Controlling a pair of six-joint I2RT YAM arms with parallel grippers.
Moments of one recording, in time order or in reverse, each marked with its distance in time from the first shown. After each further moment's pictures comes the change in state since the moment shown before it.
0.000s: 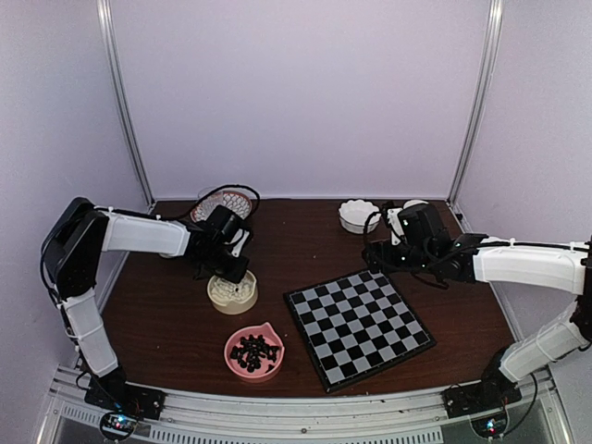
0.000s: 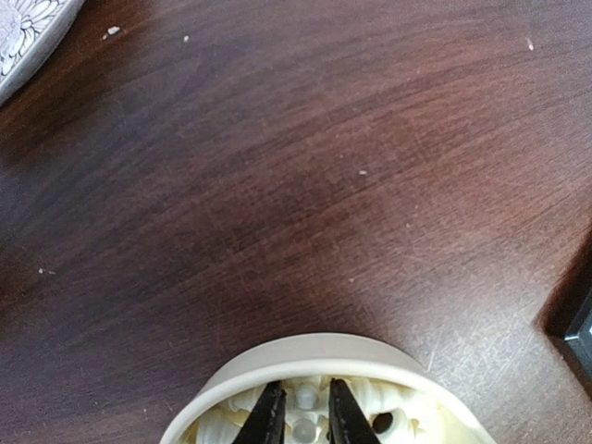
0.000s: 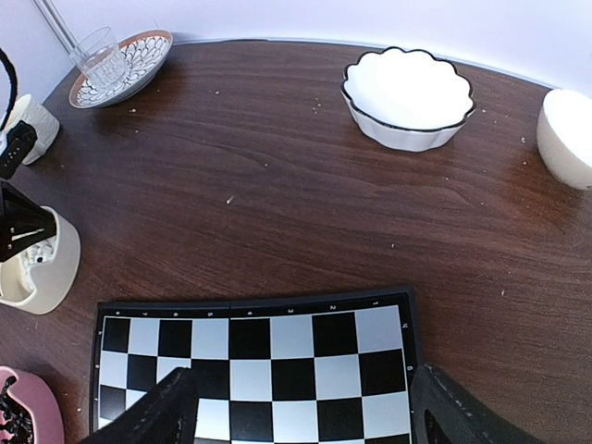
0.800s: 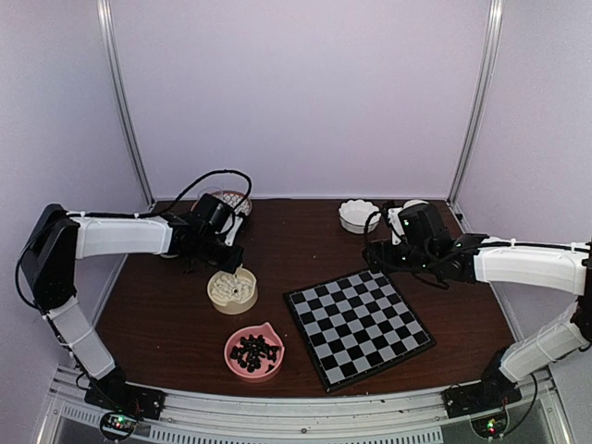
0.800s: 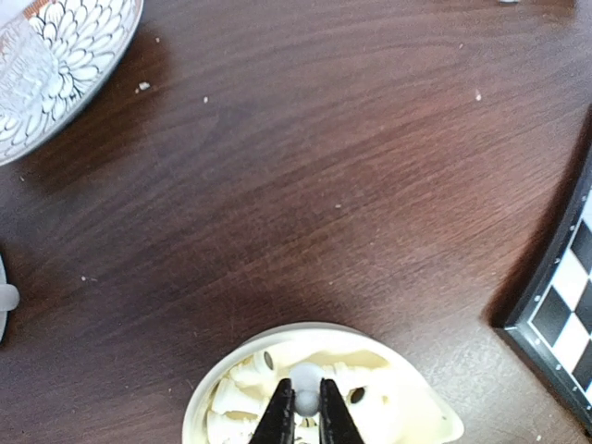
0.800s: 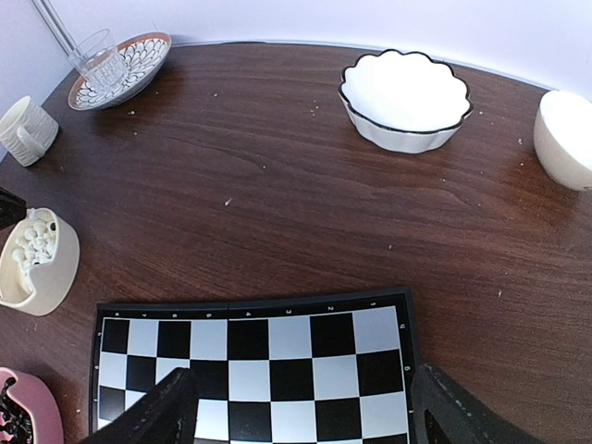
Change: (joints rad) left arm 0.000 -0.130 -0.034 0.003 0.014 -0.001; right arm 0.002 -0.005 -0.002 0.000 0.008 0.000
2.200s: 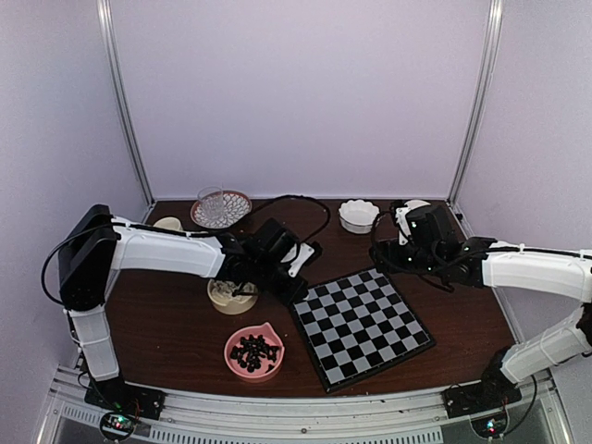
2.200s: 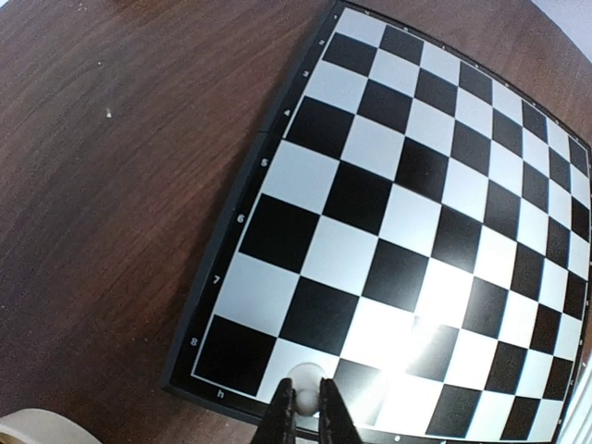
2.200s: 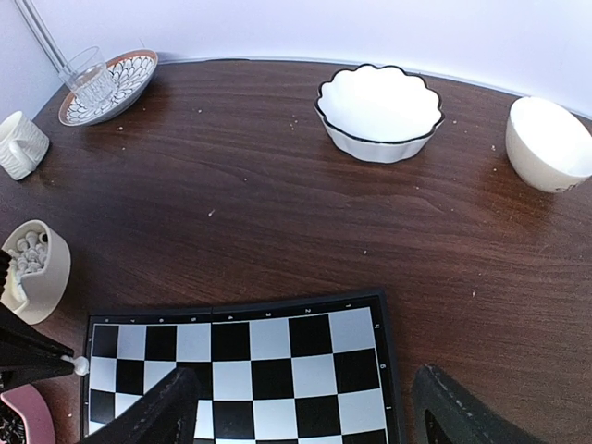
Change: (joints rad) left arm -0.342 0.180 0.164 0.063 0.150 0.005; right arm 0.000 -0.062 -0.039 0.007 0.053 -0.004
